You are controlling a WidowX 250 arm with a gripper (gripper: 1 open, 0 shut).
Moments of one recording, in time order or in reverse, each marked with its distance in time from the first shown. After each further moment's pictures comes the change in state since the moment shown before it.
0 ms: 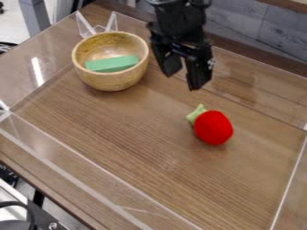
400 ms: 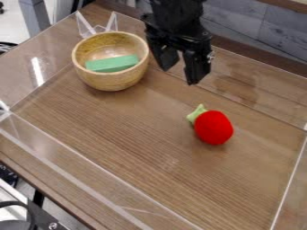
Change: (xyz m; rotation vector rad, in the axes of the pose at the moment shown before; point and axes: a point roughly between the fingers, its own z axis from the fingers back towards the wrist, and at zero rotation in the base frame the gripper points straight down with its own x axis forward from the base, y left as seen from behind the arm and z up) arm -0.002 -0.001 0.009 0.035 -0.033 0.035
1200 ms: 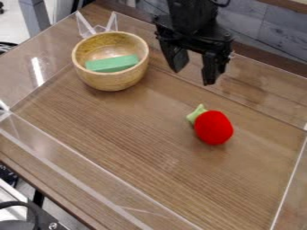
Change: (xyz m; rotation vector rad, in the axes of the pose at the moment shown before) arm 0.009 -0.016 -0.003 0.039 -0.002 0.090
